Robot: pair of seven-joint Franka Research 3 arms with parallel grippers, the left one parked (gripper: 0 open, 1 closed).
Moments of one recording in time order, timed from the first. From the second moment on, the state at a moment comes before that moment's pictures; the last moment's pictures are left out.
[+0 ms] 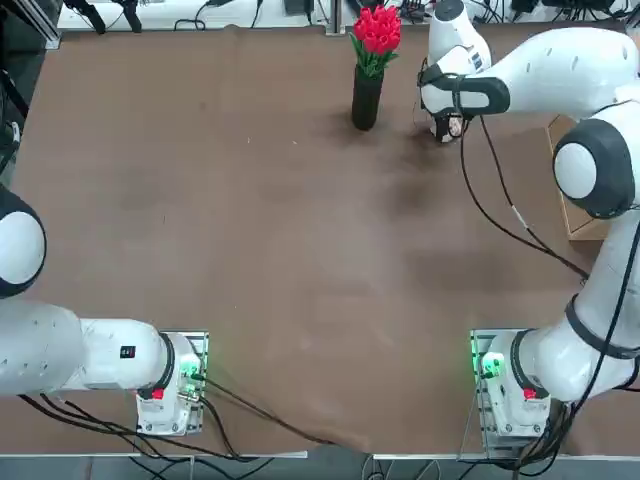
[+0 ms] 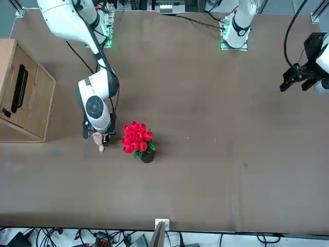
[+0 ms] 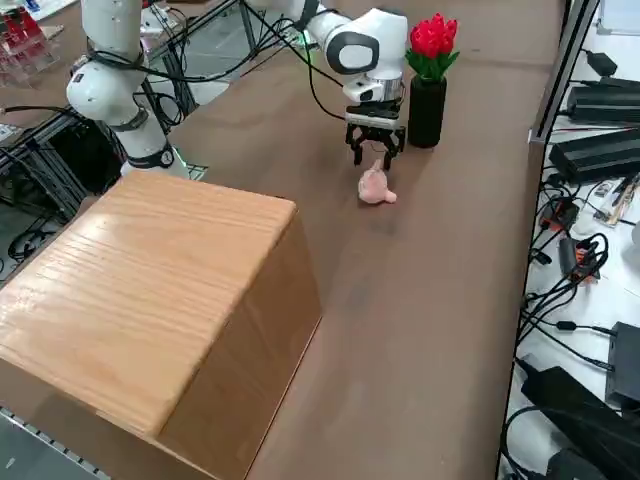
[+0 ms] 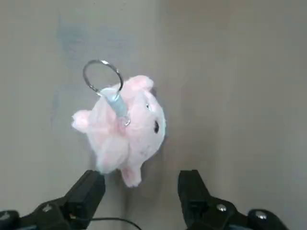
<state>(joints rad) 0.28 0.55 0.07 -1.79 -0.28 2.20 2.01</state>
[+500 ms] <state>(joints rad) 0.28 0.57 0.07 -1.79 -0.30 2.25 2.01</state>
